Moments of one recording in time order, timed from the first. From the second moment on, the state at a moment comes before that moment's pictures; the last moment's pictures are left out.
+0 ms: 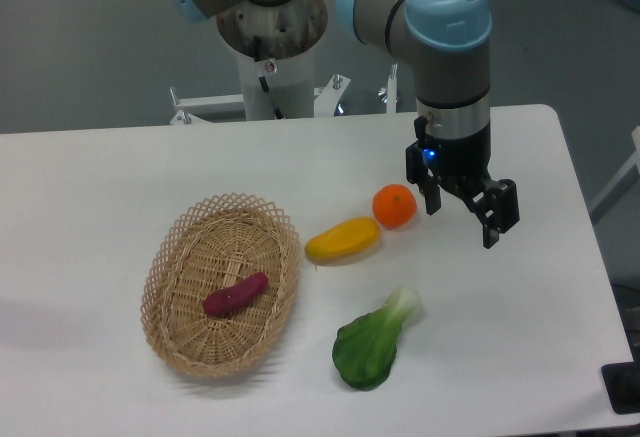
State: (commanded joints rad) arm 2.58 -1.80 -1.58 -0.92 1.55 1.46
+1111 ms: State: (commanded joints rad) arm 2.35 -1.78 -1.78 -0.85 1.49 0.87
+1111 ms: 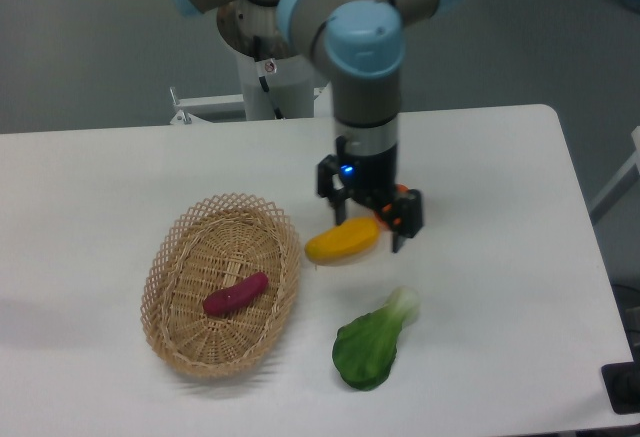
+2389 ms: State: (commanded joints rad) arm 2.12 -2.04 -1.75 -0.81 1.50 1.02
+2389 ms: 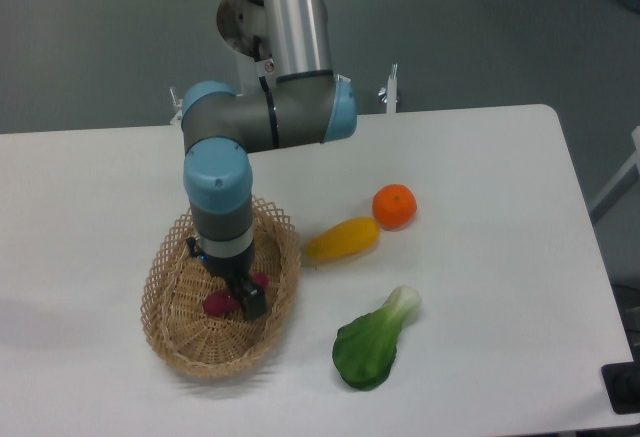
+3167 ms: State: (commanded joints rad) arm 2.11 -2.06 -1.76 -0.75 1.52 0.97
